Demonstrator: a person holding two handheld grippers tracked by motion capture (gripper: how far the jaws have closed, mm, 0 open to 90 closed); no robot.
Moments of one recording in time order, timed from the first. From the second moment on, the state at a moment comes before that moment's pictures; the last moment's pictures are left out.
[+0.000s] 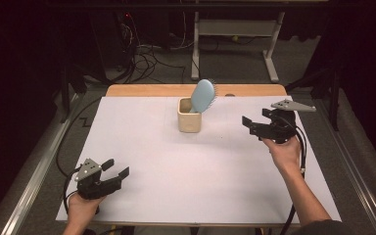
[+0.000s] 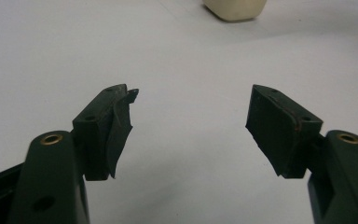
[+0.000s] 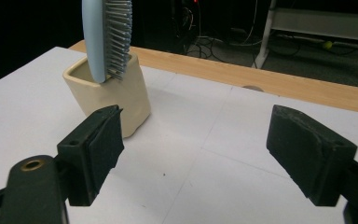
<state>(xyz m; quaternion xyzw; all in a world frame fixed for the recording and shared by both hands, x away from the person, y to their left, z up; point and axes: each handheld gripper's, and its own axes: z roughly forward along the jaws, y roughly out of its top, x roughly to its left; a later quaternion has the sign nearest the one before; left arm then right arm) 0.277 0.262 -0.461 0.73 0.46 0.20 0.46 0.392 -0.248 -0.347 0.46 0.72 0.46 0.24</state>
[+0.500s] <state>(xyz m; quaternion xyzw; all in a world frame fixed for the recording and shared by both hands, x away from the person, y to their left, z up) 0.276 0.261 -0.461 0.73 0.46 0.20 0.46 0.385 -0.256 -0.351 0.46 0.72 0.46 0.24</state>
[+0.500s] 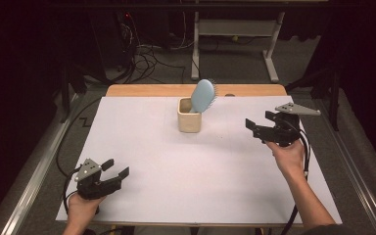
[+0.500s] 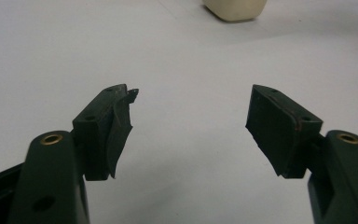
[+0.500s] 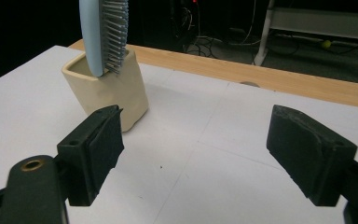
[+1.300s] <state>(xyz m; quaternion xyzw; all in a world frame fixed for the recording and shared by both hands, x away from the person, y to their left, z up) 0.275 0.262 -0.460 0.73 0.46 0.20 0.46 0.372 -0.271 -0.356 0.46 0.71 0.47 0.24</state>
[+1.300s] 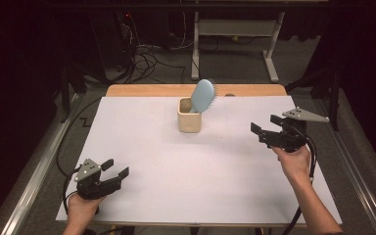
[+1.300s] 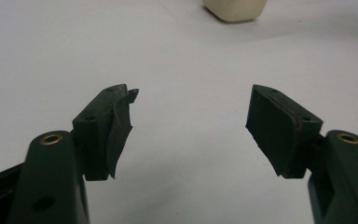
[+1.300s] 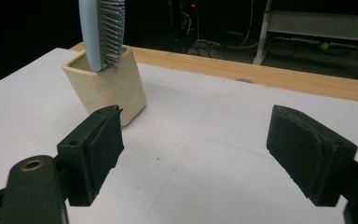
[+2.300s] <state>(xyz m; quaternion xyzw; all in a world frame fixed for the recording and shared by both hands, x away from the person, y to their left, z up) 0.275 0.262 -0.460 0.73 0.46 0.20 0.46 0.354 -0.287 -0.363 0.46 0.70 0.48 0.24</state>
